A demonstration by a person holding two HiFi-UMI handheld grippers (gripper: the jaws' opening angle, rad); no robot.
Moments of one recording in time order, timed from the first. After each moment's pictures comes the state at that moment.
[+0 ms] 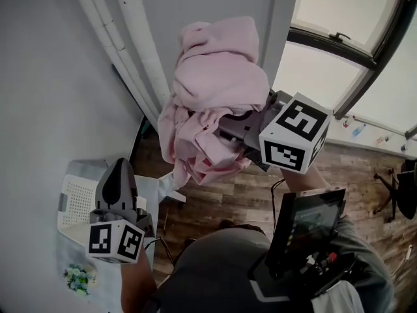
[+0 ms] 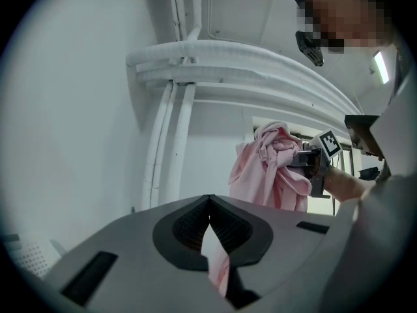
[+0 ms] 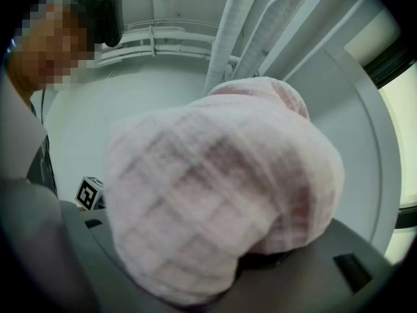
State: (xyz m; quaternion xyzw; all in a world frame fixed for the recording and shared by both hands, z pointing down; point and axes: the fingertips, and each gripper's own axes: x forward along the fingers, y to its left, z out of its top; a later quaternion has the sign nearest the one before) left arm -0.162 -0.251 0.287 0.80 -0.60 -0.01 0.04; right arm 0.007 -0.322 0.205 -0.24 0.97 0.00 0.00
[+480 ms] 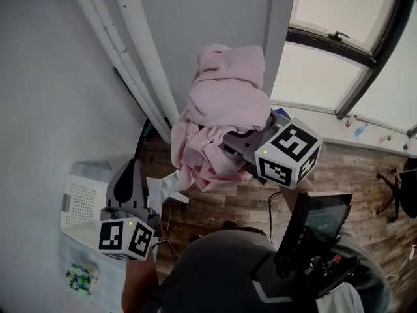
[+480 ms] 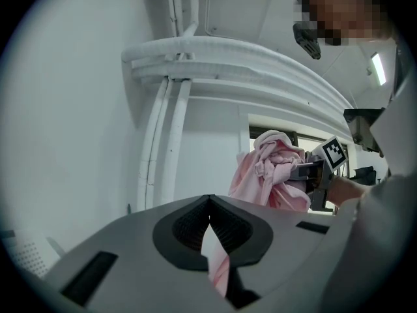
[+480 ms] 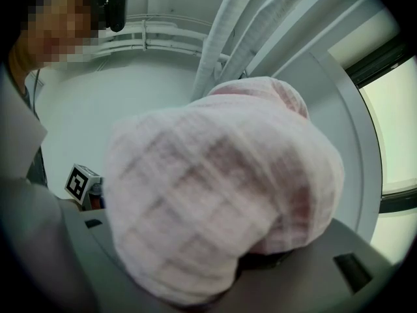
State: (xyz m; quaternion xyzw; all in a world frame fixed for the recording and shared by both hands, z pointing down) left arm -0.147 -0.267 0.293 0.81 -0.59 0.01 0.05; right arm 0.019 -0.329 0.246 -0.31 0.95 -0.02 -0.01
